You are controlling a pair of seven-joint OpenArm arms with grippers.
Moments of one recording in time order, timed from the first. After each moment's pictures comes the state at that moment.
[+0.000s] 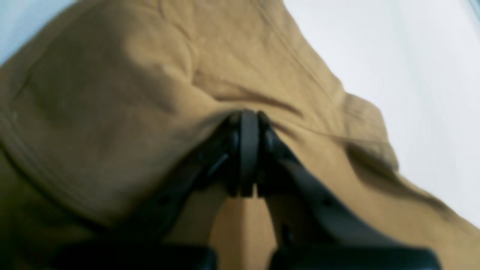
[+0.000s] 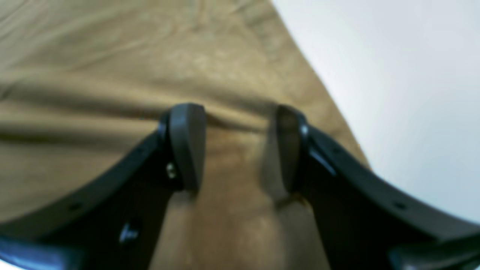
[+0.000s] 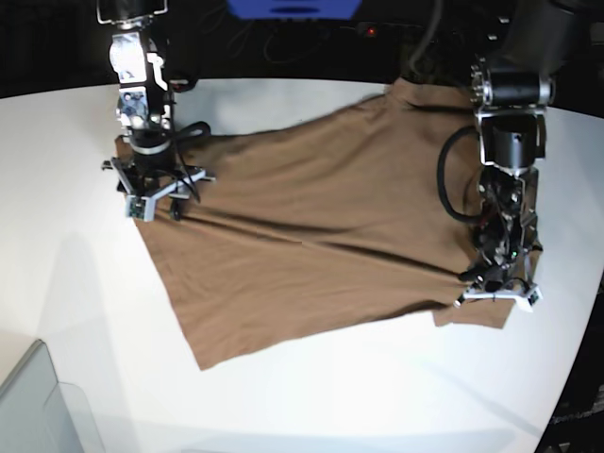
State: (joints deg) left arm -24.7 -14.0 -3.8 43.6 -37.8 12.8 15.5; right arm -10.8 5.8 -0.3 80.2 8.5 -7.9 -10.6
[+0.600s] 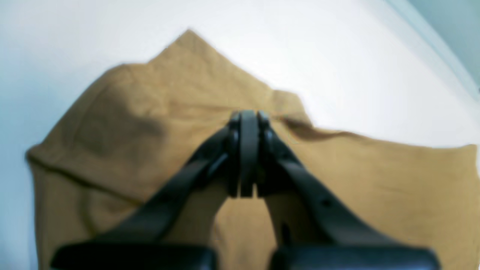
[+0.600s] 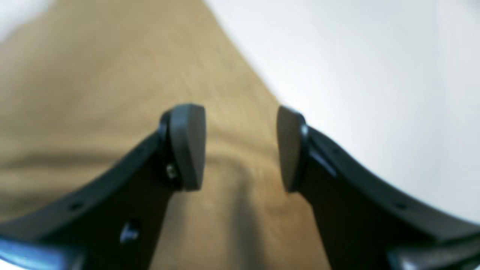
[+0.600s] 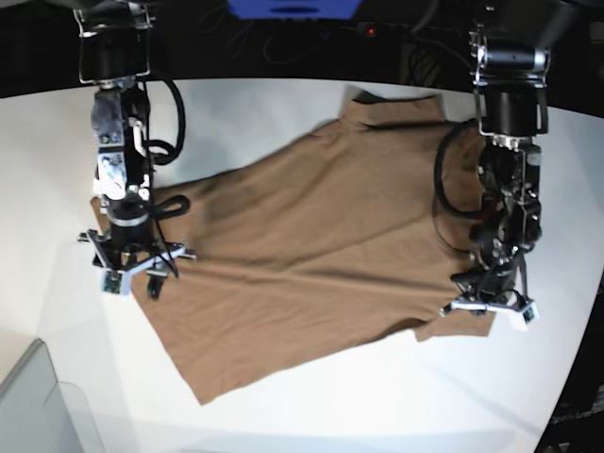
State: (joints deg) left arm -15.9 -14.4 -1.7 69.7 -37.3 14.0 24.8; right arm 1.1 8.7 -0.1 83.7 8.7 -8.1 -13.2
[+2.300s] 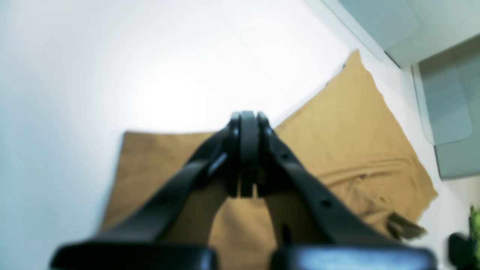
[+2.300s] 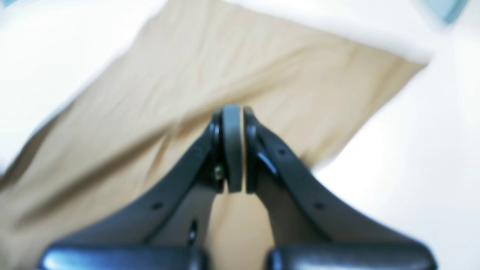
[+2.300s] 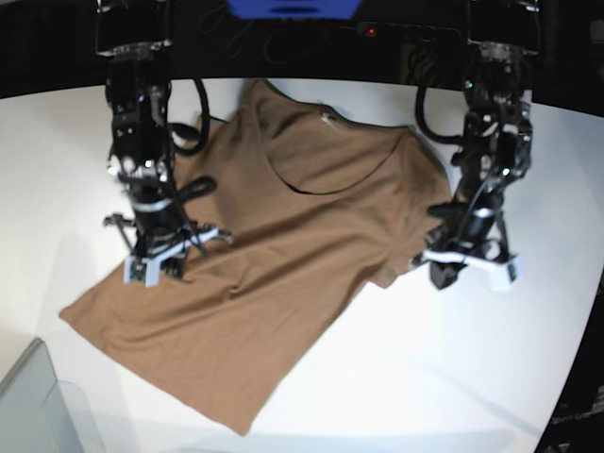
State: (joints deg) left arm 1.4 -13.8 3.8 96.6 -45.5 14.7 24.4; right arm -5.6 3.0 -3.4 100.7 9.0 -8.9 -30.4
